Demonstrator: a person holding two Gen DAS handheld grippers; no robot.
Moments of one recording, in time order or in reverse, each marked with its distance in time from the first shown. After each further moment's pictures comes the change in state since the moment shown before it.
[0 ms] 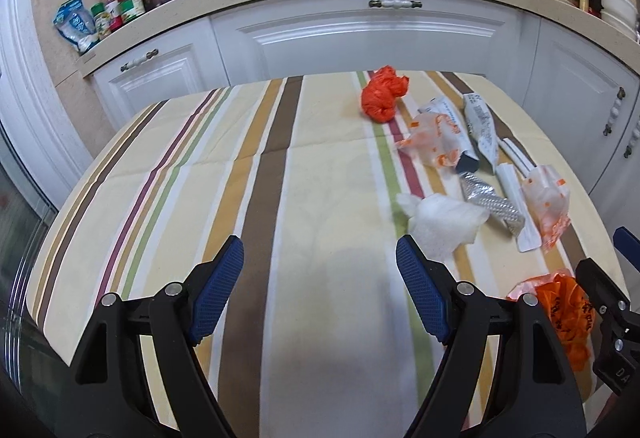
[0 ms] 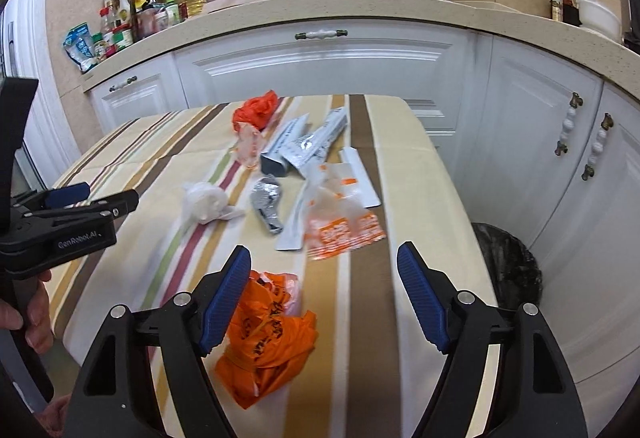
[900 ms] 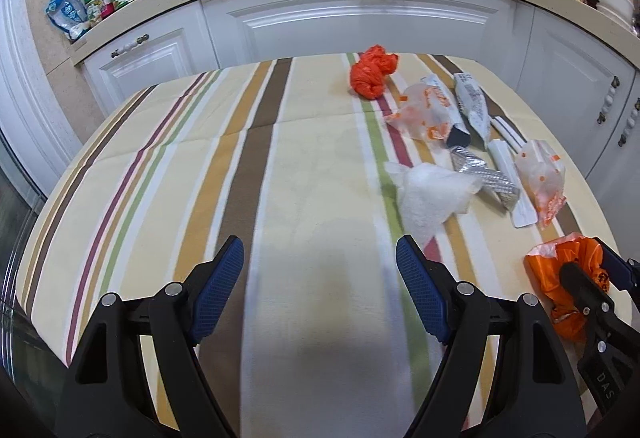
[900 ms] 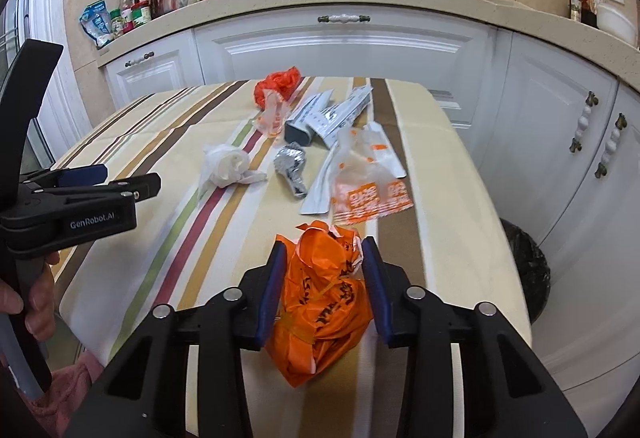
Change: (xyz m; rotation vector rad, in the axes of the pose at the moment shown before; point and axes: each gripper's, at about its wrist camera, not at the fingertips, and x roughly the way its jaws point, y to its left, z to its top) left arm 0.005 -0.011 -0.014 0.008 0.033 -0.043; right arm 0.002 0.010 -0.021 -0.049 0.034 0.017
